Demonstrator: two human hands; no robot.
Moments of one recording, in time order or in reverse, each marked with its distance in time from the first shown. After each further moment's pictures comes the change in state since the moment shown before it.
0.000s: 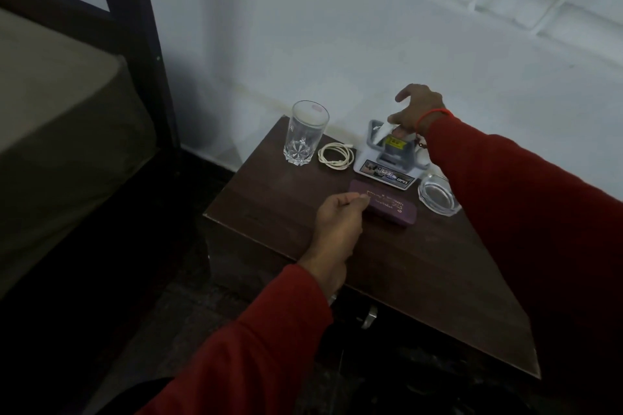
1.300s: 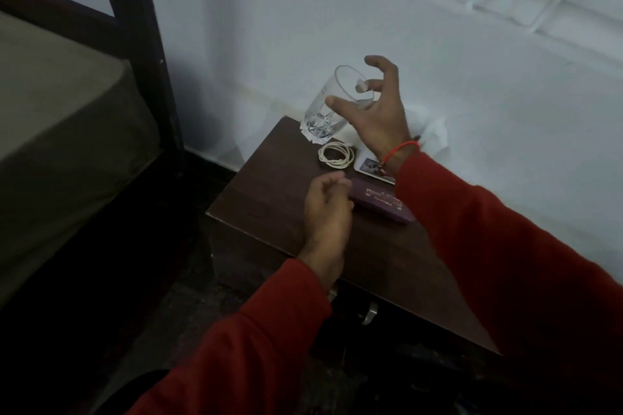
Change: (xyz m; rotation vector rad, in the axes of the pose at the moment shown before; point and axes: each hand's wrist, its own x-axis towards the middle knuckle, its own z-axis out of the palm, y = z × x) left_hand 0.010 -0.001 0.000 -0.148 0.155 0.219; right_hand -0.092 -0.059 0.027 0.752 0.137 -0.350
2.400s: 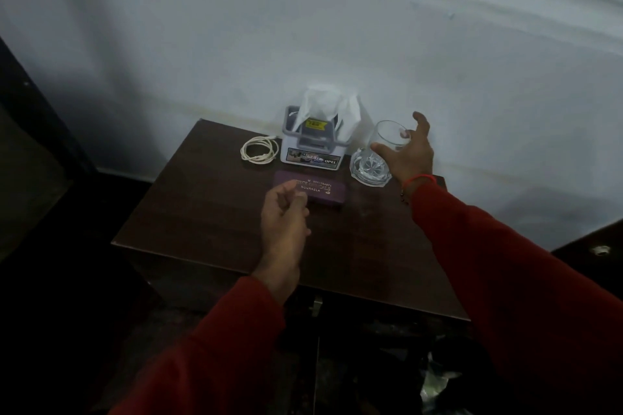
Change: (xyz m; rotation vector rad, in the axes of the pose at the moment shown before) left_hand -0.007 -0.047 0.048 0.174 -0.069 -0.006; right_hand -0.048 0.153 -0.174 -0.273 0.347 0.361
